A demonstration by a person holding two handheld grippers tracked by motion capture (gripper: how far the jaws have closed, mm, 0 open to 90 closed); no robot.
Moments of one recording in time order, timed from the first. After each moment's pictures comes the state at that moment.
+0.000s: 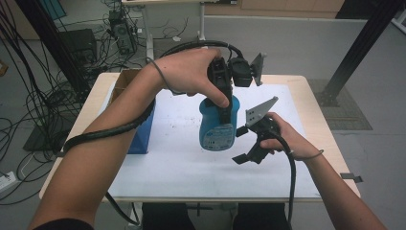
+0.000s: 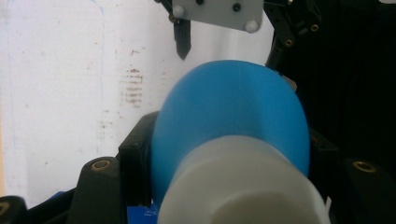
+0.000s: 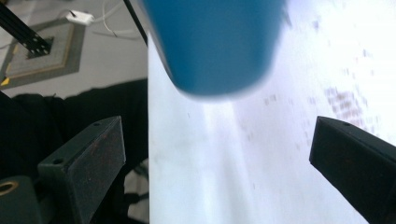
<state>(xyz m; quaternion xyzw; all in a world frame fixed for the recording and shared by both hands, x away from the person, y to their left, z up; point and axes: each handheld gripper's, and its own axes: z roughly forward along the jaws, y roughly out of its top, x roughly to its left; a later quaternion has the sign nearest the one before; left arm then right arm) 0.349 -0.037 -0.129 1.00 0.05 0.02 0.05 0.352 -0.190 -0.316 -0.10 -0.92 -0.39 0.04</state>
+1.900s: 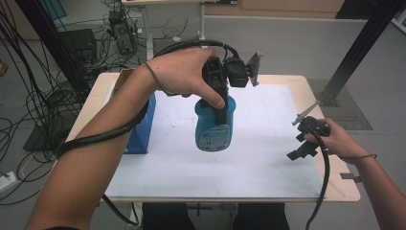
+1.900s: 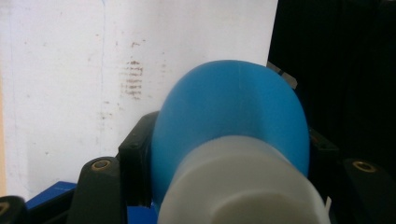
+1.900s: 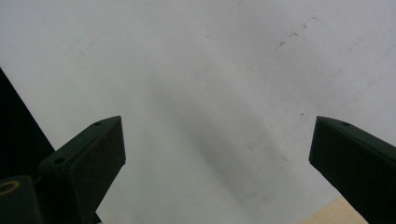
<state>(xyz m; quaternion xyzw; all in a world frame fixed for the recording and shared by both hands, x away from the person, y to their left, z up) 0.342 -0.028 -0.123 1.00 0.05 0.03 0.05 0.381 -0.337 -0.359 -0.33 -0.93 -0.17 0.01</state>
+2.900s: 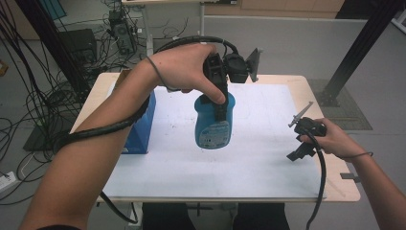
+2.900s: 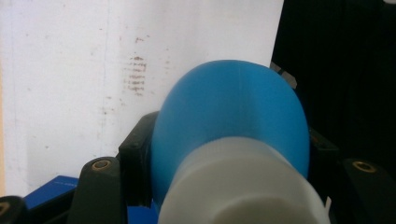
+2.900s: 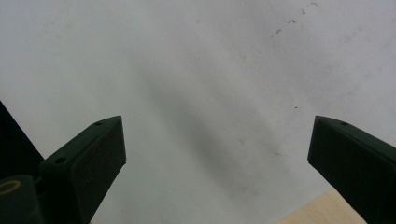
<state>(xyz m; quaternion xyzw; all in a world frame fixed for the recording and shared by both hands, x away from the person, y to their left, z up) 0.355 -0.030 -0.121 1.00 0.08 0.02 0.04 0.384 -0.330 -0.364 -0.32 -0.94 -0.13 0.00</state>
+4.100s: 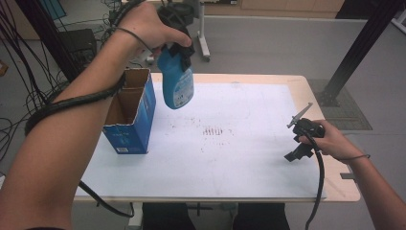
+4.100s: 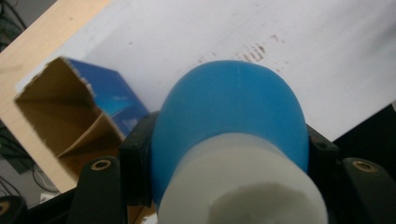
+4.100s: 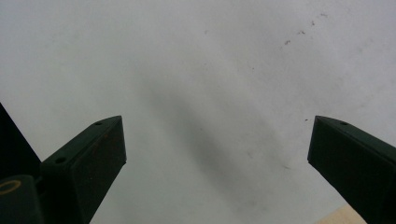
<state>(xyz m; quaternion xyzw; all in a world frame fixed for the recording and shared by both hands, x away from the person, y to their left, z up) 0.448 0.078 -0.080 0.89 0.45 0.07 0.07 0.383 -0.326 -0.369 -0.32 -0.94 -0.15 0.00</state>
